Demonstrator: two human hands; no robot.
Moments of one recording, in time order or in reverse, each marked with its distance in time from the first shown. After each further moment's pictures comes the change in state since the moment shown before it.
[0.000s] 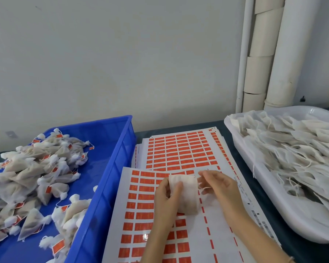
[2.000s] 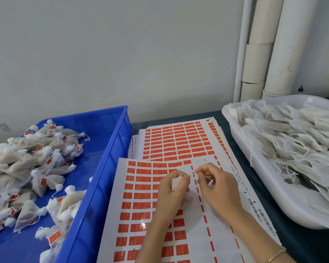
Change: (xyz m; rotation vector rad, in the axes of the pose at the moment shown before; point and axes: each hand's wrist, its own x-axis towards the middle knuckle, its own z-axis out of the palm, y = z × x) left_hand -0.010 0.012 0.005 -0.020 -0.183 0.175; right_hand -0.010 0.013 -0.004 -0.702 0.043 -0.420
